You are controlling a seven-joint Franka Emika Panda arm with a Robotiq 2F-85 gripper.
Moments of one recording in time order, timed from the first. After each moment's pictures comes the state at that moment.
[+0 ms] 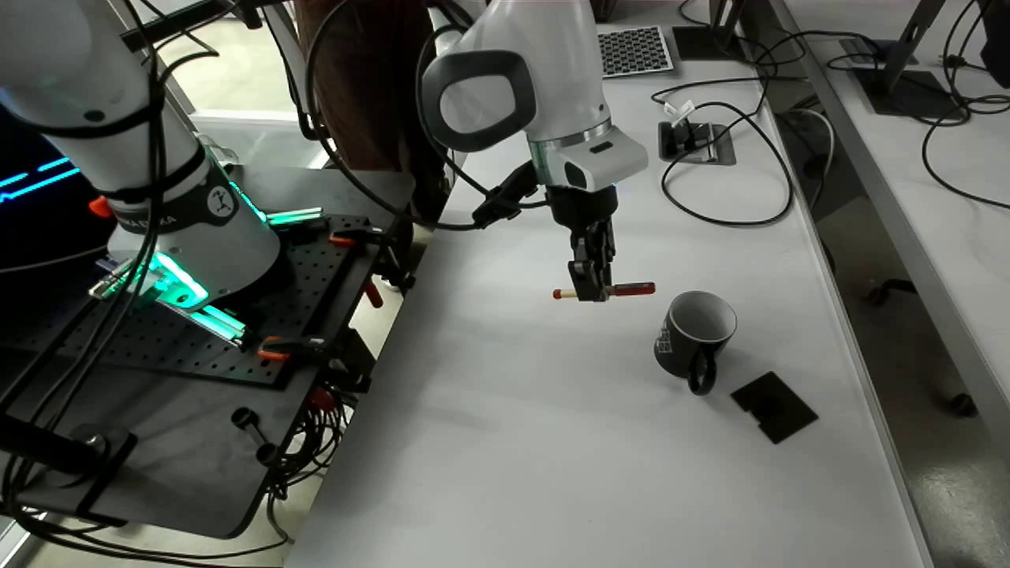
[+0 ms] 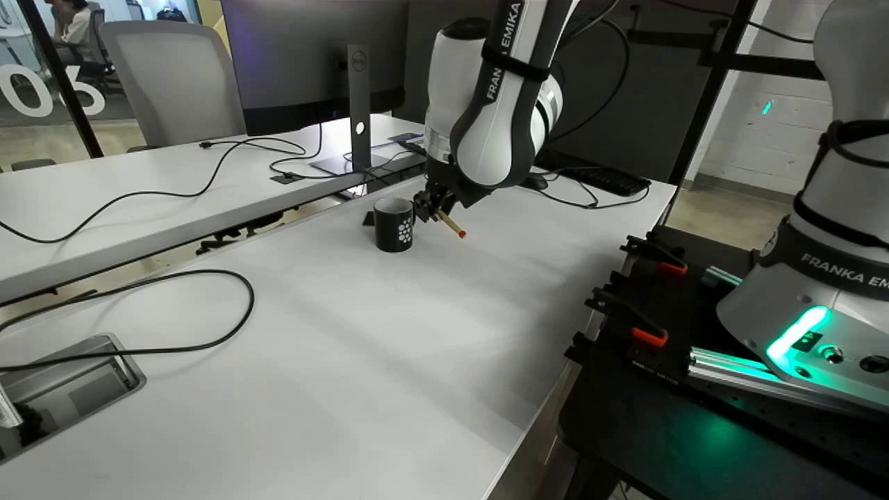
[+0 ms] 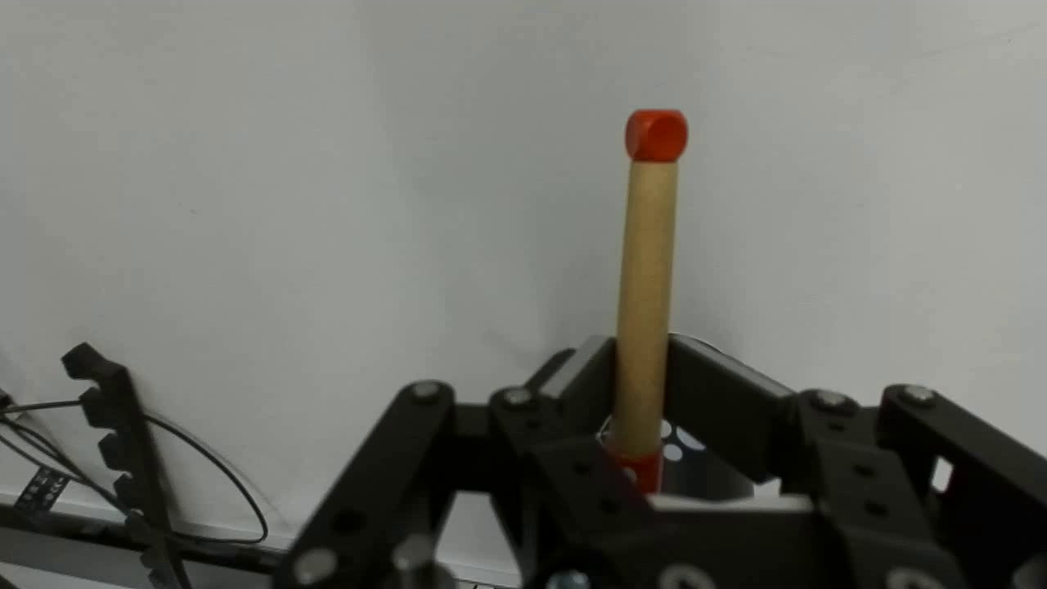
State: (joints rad) arm 0.84 0.61 -0.66 -2.44 0.12 3.15 0.34
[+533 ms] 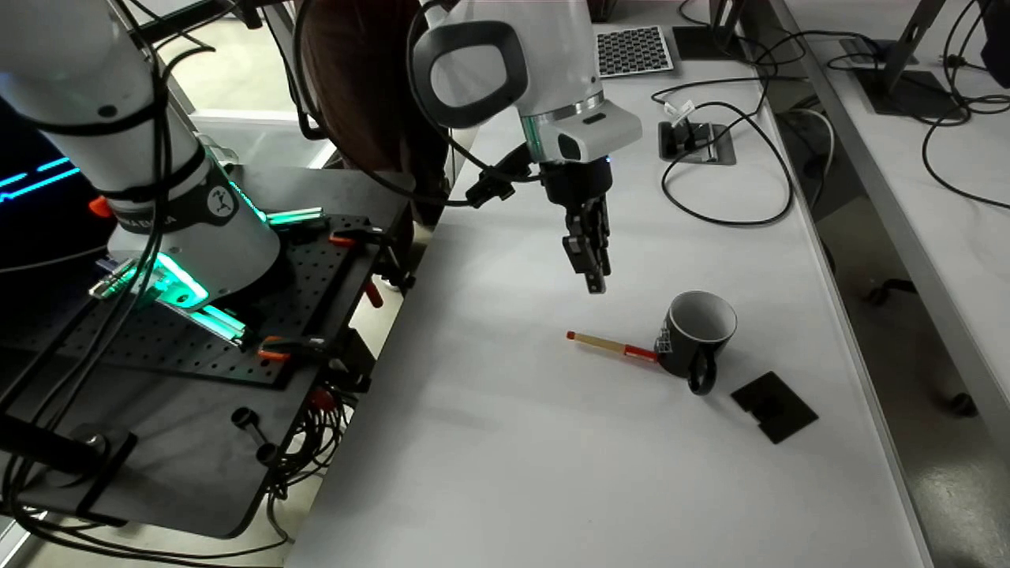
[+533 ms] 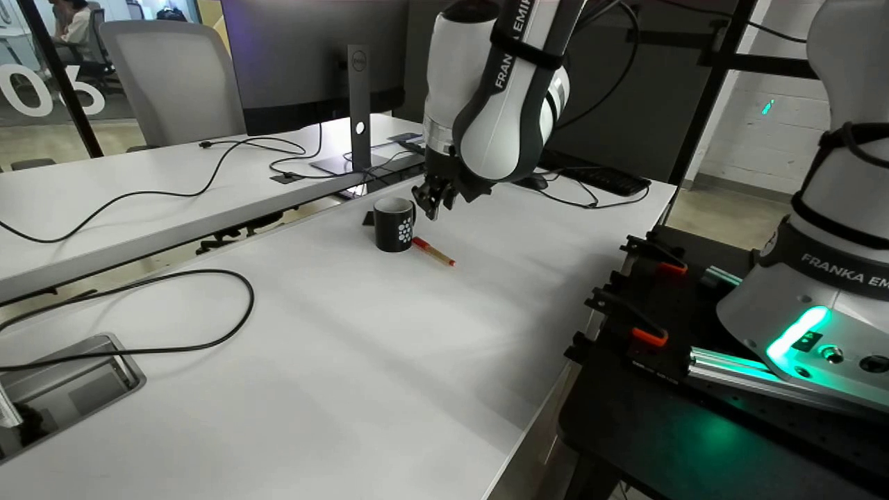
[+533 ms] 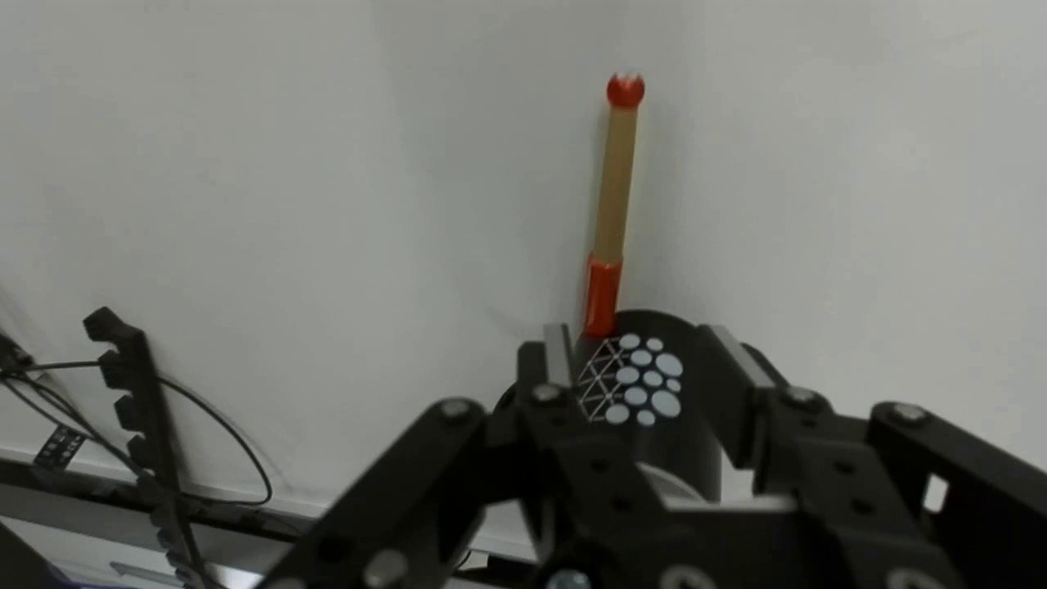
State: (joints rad) arm 0.99 0.58 -0.76 -2.48 0.14 3.13 0.34
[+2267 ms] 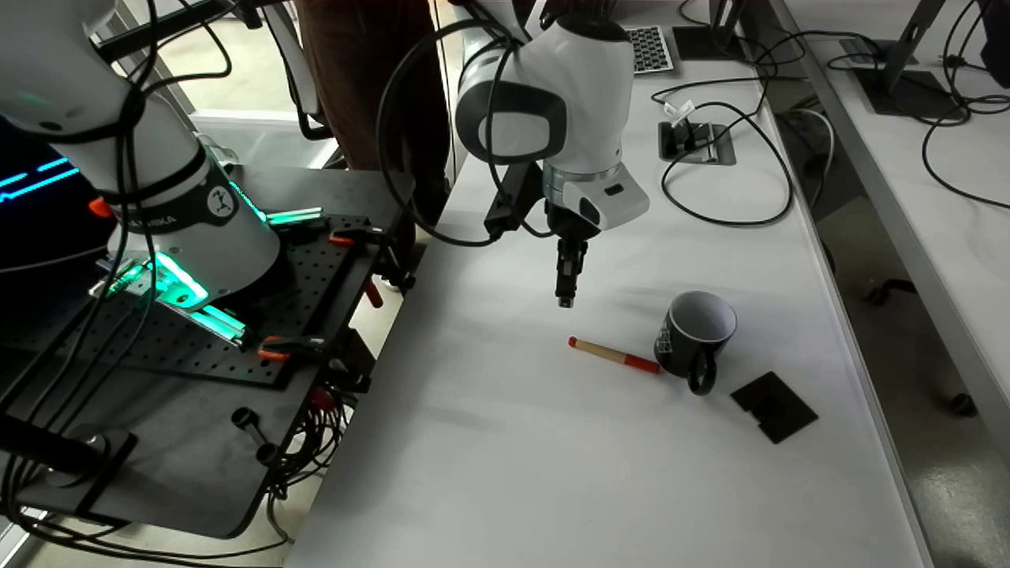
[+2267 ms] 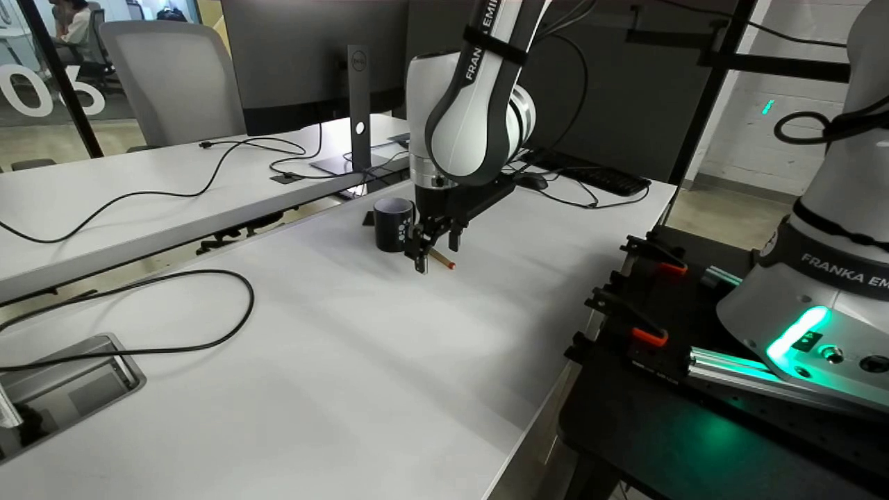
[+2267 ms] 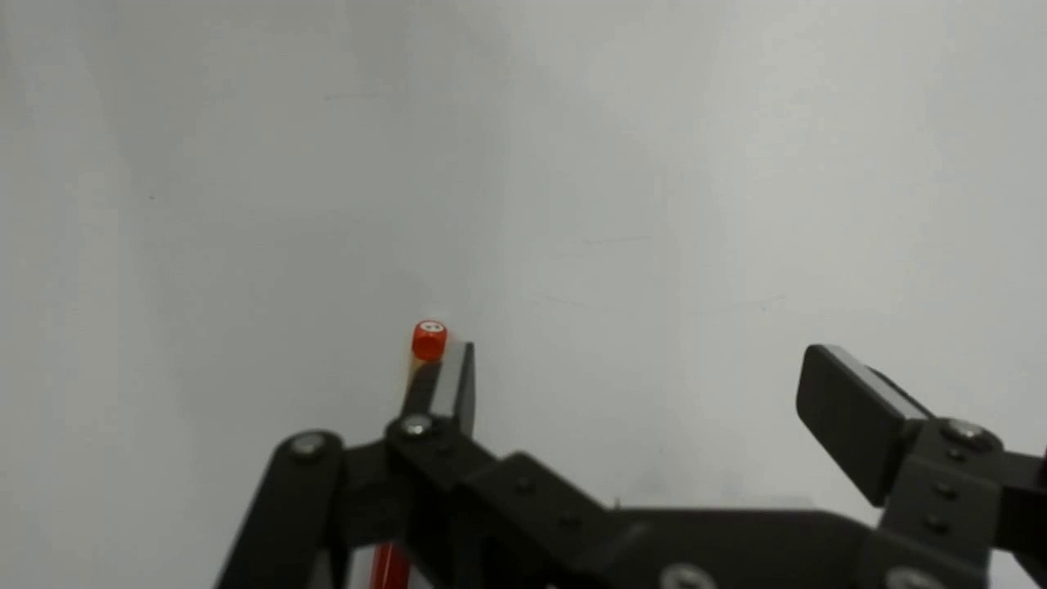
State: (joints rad) arm 0.34 0.59 -0.17 -2.32 0.03 2.90 0.23
